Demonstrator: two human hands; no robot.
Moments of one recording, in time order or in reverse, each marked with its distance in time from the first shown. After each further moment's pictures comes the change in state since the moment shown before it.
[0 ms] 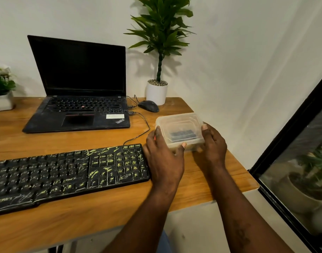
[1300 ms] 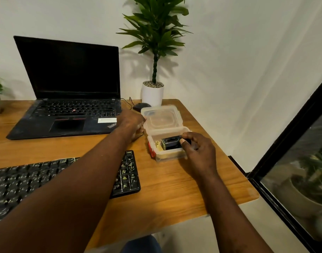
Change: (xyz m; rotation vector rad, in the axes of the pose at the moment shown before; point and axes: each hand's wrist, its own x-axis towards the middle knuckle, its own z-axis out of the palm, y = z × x) left_hand 0.192 -0.025 0.003 -0.180 -0.209 -0.513; right_hand 0.008 0.013 0.009 -0.302 -0.180 -0.141
